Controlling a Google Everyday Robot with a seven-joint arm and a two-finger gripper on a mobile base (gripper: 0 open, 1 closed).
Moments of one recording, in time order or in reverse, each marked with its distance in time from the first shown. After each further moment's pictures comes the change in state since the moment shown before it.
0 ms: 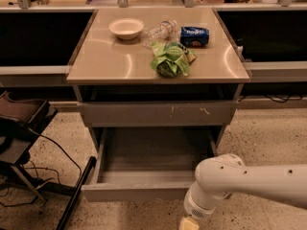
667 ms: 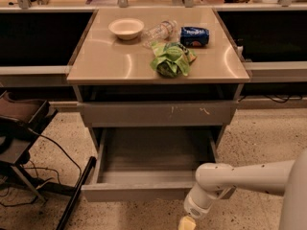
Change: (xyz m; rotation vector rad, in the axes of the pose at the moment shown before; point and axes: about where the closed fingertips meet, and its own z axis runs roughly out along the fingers) arm 0.014 -0.049 0.105 -0.158 -0.045 0.054
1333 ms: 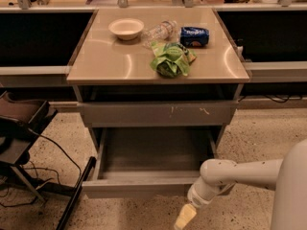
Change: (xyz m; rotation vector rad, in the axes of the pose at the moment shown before) arm -0.006 -0.060 -0.001 0.100 -0.063 0.130
